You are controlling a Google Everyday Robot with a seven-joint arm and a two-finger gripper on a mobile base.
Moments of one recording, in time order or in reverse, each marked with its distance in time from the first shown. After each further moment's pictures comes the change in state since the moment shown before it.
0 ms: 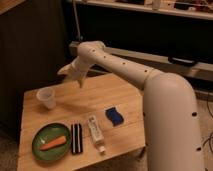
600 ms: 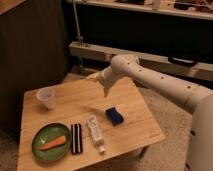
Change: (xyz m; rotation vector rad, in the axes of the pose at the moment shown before) arm 0.005 0.140 -0.072 0.016 0.084 0.167
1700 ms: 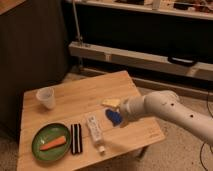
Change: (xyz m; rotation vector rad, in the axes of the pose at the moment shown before) arm -0.155 0.063 -0.071 0.090 -0.058 -0.009
